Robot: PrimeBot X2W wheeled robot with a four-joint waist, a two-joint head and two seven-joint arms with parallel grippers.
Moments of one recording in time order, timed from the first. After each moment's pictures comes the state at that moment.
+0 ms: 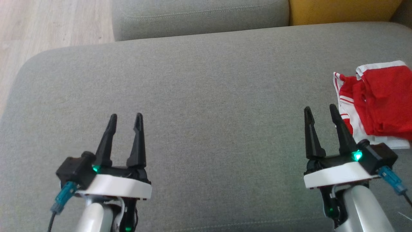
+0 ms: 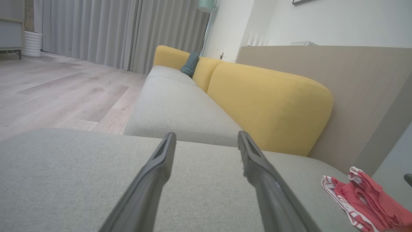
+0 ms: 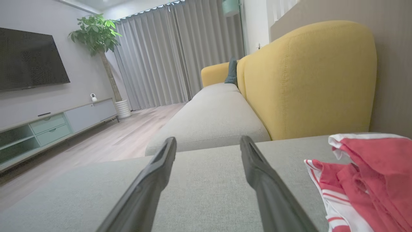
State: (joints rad) left arm -0.03 0.04 -0.21 0.02 -0.33 0.00 -0.26; right arm -0.11 -0.05 0.10 0.20 0.23 0.13 -0.25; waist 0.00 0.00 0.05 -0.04
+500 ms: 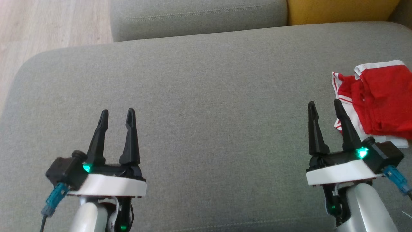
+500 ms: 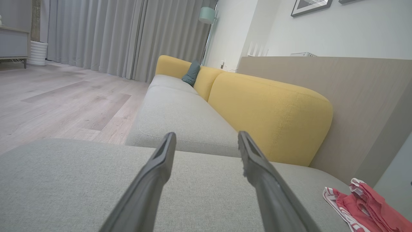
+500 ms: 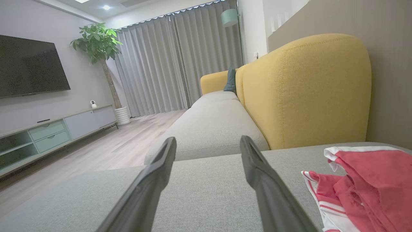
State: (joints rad) left arm -0.02 0.04 -0.18 -0.03 -0.33 0.00 -0.26; right arm -0.11 -0.05 0.09 0.16 0.23 0.13 -0.25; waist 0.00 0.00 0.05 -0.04
